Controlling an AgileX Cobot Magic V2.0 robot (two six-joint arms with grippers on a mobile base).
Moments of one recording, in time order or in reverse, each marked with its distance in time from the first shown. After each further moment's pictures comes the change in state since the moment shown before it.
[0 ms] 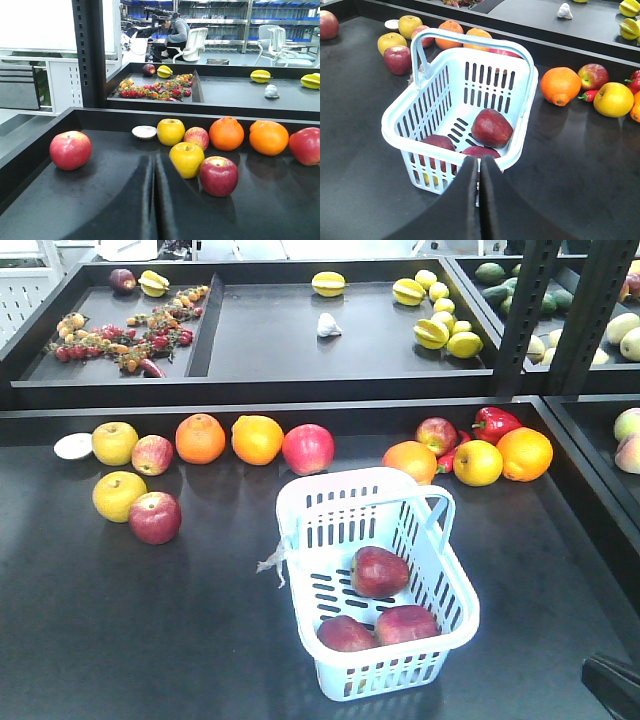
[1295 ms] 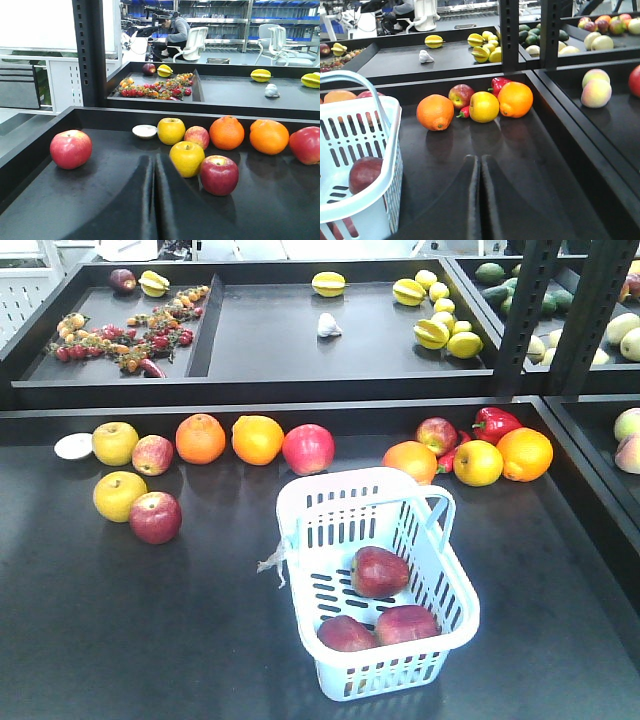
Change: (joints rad) left arm 0.000 0.000 0.002 0.000 0.002 0.000; right arm -0.350 -0.275 0.309 -0.377 -0.268 0.499
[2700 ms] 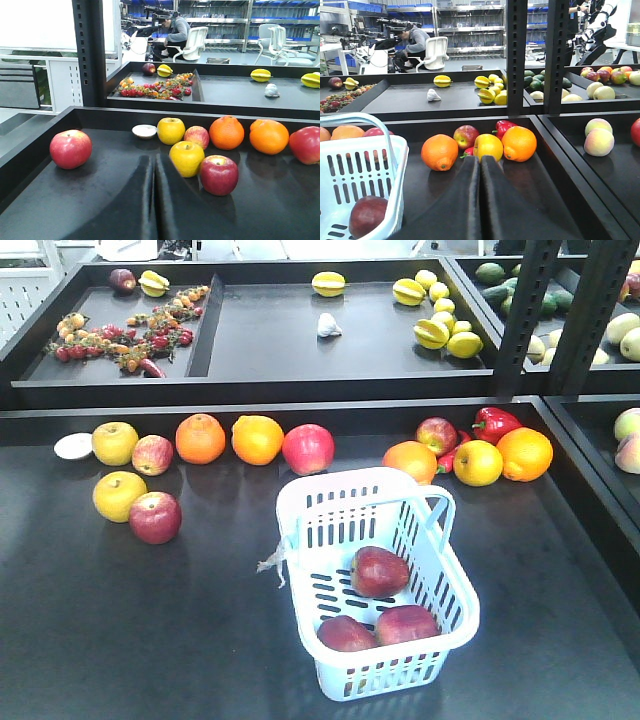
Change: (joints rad) left arm 0.000 0.000 0.000 0.000 0.000 0.000; right arm 0.001 0.000 0.001 -0.033 -0.150 -0.004
